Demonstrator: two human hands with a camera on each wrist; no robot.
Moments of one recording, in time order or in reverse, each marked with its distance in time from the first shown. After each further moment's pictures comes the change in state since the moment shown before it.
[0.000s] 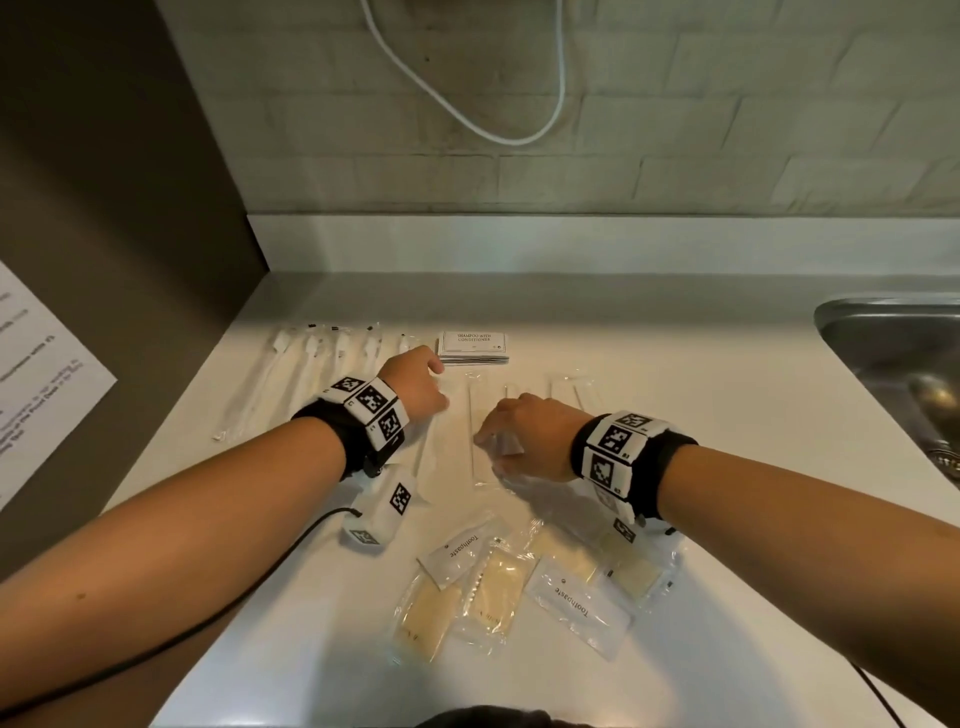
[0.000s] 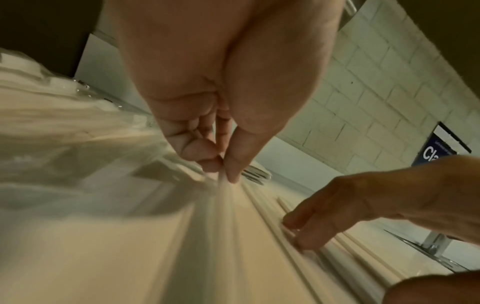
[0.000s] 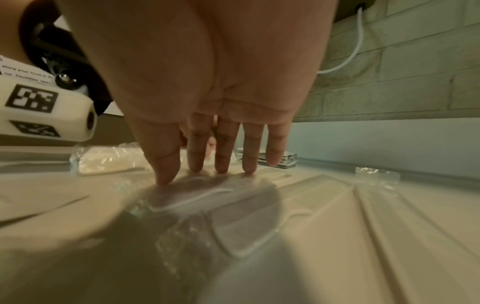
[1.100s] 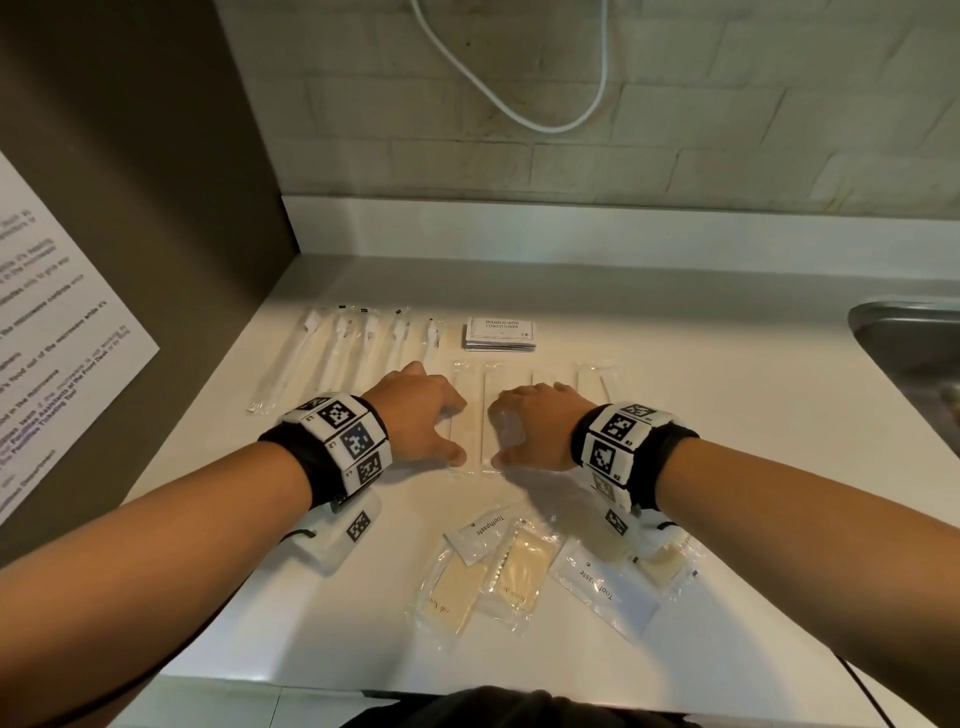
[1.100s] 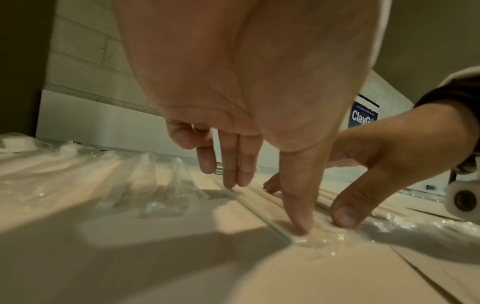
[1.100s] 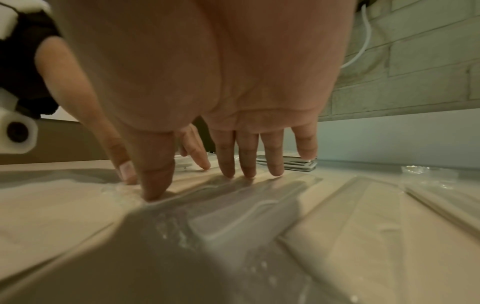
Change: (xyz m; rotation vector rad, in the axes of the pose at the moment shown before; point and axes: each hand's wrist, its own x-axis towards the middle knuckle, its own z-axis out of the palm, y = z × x) left_hand -0.051 -0.036 -0.014 0.532 -0.220 0.248; right_hand 0.021 -0.015 0.012 -0.092 0.003 0.103
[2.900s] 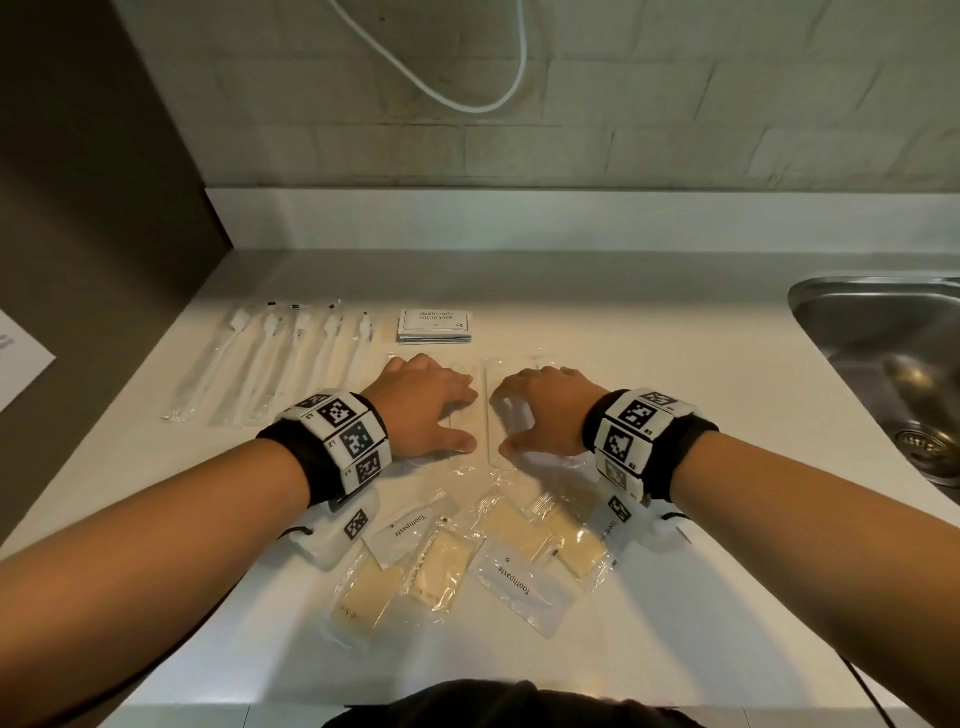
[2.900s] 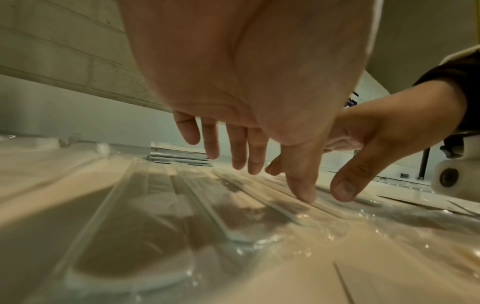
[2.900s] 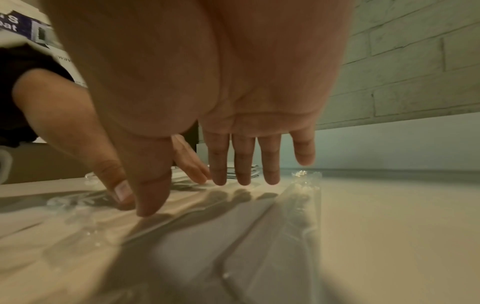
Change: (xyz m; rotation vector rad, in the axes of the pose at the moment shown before) left_hand 0.027 0.083 -0.004 0.131 0.052 0.179; right_hand -0.035 0.073 -0.002 0.040 0.046 0.040
